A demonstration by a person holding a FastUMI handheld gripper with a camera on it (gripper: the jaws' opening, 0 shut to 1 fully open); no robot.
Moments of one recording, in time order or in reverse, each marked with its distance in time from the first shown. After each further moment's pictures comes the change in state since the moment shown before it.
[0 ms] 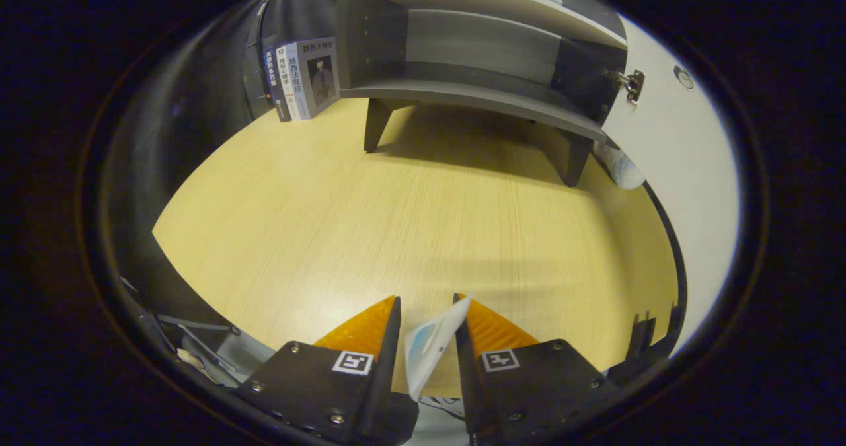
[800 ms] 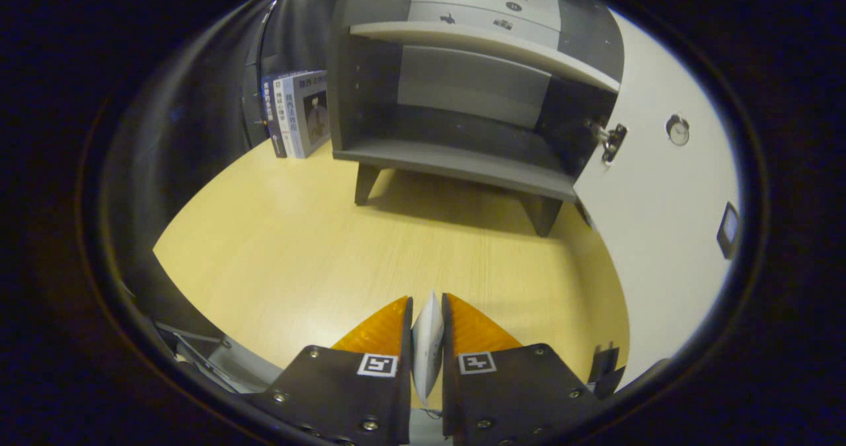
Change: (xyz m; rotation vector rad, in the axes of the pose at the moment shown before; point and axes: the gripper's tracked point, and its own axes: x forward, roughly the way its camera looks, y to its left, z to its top) arm -0.053 -0.019 0.095 -0.018 -0.190 -0.050
